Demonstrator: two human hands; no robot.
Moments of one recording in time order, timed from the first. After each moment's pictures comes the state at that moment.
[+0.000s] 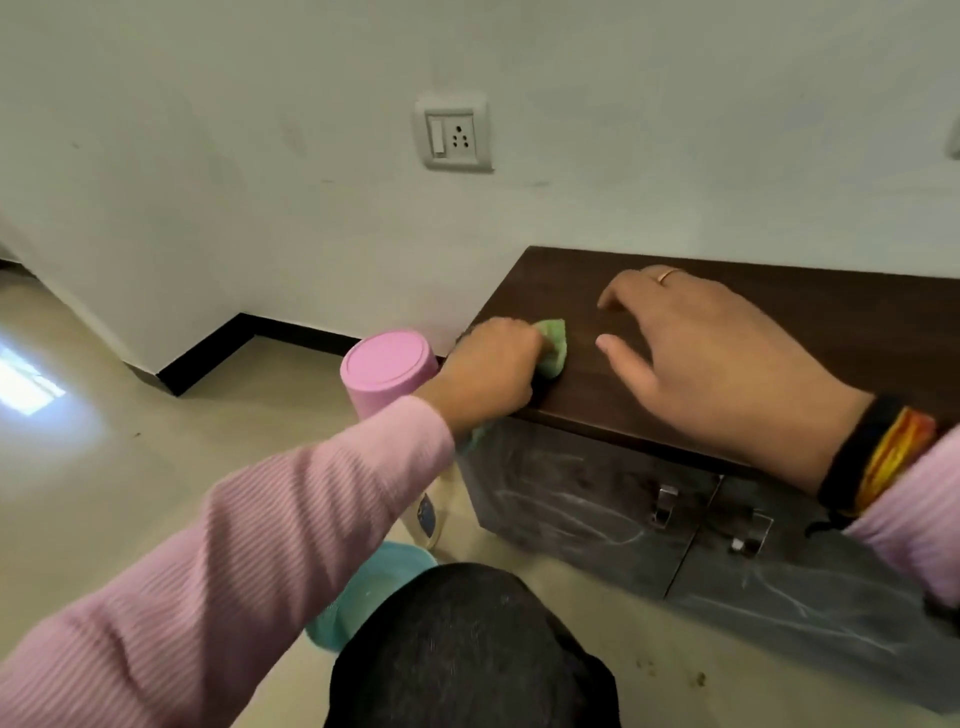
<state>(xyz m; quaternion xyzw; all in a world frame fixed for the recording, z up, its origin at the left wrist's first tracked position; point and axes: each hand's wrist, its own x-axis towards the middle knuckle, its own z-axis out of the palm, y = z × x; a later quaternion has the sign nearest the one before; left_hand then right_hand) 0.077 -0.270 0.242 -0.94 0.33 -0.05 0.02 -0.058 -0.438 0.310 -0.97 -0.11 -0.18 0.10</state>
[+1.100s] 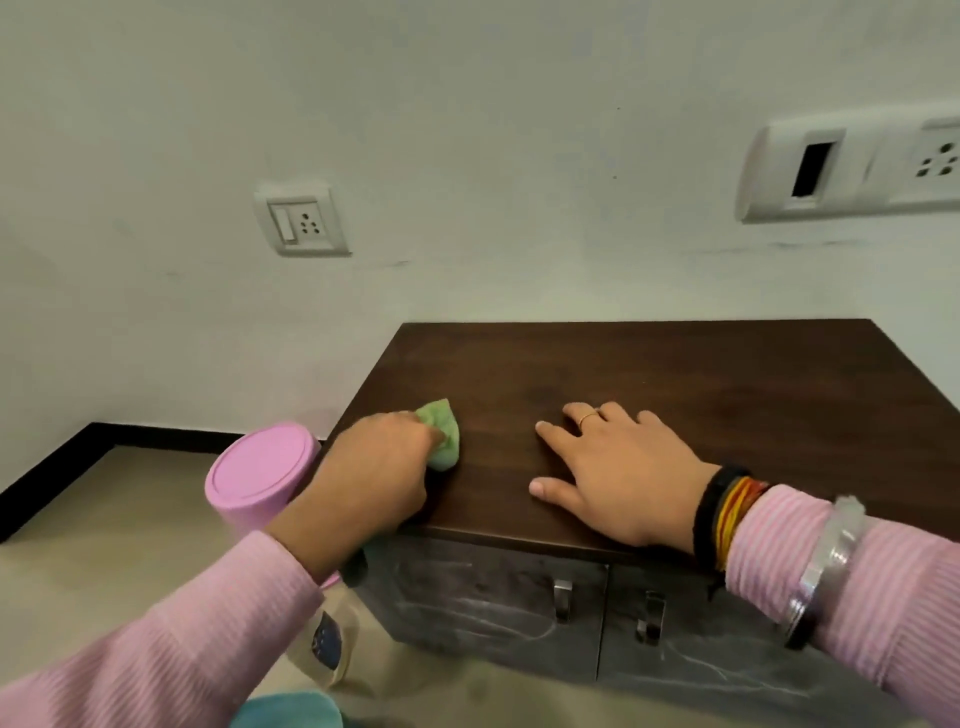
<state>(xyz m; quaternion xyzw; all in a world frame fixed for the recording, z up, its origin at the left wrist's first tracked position) 0.080 -0.309 0.254 -0.95 0.30 0.00 0.11 -0.021 -0.514 0.250 -0.99 0.00 0.11 -0.02</state>
